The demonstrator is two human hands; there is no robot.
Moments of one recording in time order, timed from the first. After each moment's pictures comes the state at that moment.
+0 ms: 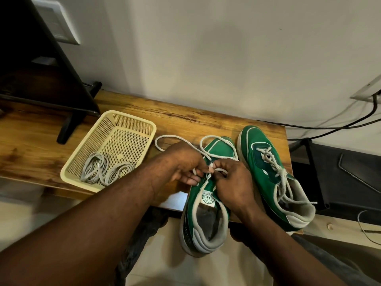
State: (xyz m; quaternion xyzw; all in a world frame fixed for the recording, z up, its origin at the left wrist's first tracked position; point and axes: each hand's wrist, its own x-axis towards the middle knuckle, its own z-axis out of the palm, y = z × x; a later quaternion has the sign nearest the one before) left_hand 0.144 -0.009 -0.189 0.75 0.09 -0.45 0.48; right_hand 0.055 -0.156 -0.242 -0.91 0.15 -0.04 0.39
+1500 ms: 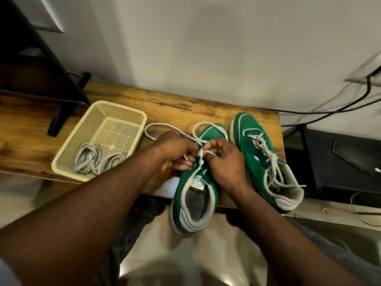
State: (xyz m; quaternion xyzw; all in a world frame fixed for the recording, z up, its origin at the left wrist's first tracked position) left_hand 0.140 -0.011 -0.197 0.76 0.11 -0.39 0.51; right_hand 0.059 -0.156 -0.224 -0.83 0.22 -0.04 0.51
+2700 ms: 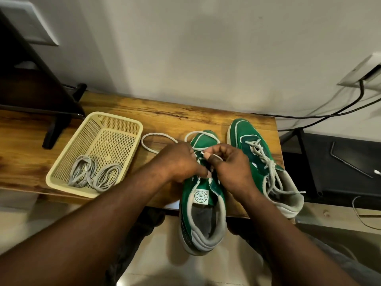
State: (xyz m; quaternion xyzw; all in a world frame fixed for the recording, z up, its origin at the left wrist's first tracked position) left_hand 0.126 -0.022 -0.174 0.86 -0.04 -0.36 0.35; right_hand 0.065 -0.175 -0.220 -0.80 0.21 -0.02 0.57
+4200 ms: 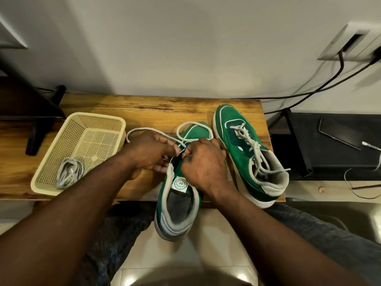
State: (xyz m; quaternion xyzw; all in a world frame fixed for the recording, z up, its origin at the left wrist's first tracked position) left_hand 0.138 0.004 -0.188 0.78 0.03 -0.38 0.50; right_hand 0.055 -0.139 -0.203 -0.95 0.16 0.06 0.25
